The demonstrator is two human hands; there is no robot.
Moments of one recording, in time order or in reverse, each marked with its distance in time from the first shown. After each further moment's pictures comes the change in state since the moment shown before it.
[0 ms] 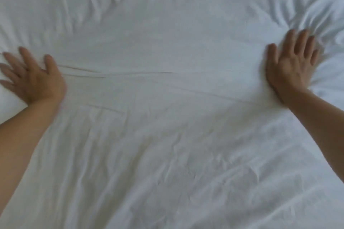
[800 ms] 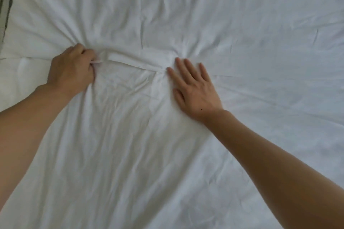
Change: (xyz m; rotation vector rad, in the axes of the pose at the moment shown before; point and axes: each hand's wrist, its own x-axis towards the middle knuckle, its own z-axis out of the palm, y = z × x) left_hand 0.030 -0.050 -0.088 0.305 -0.062 0.857; right_hand -0.157 -0.266 0.034 0.087 -0.162 -0.959
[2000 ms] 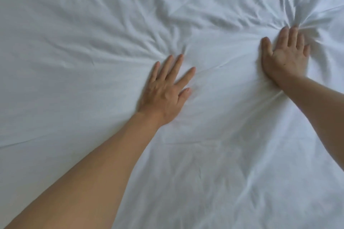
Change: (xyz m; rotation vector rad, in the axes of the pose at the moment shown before) left_hand 0.117 0.629 0.002 -0.256 0.010 0.643; right_hand -0.311 0.525 -0.124 -0.065 0.165 1.270
